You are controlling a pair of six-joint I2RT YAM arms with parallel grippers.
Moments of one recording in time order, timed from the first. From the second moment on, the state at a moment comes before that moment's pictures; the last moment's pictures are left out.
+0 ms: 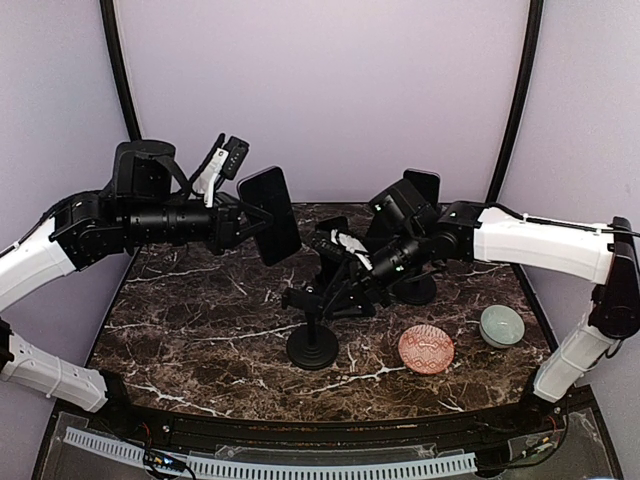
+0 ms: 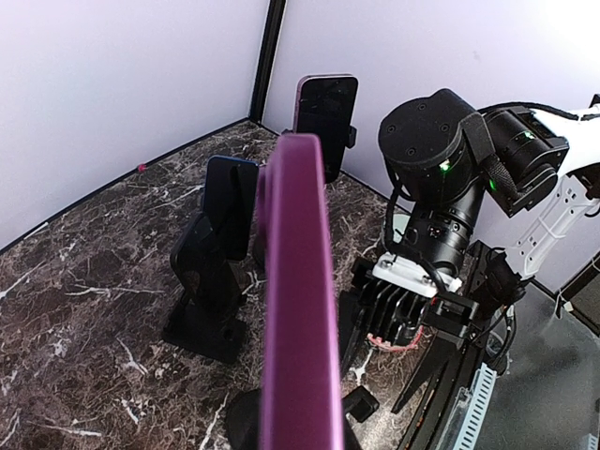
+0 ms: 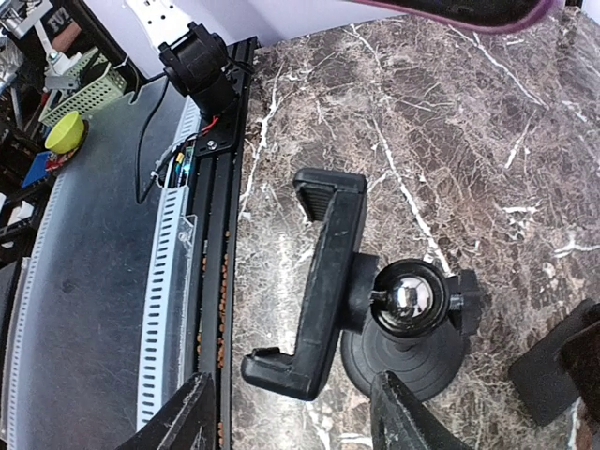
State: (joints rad) left arm -0.90 1.15 1.27 -0.47 0.11 -0.20; right arm 0.91 1.58 1.31 -0.57 -0.70 -0.26
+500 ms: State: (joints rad) left arm -0.90 1.15 1.24 -0.46 0.11 -0.20; right arm 0.96 1.62 1.32 -0.56 -0.57 -0.17
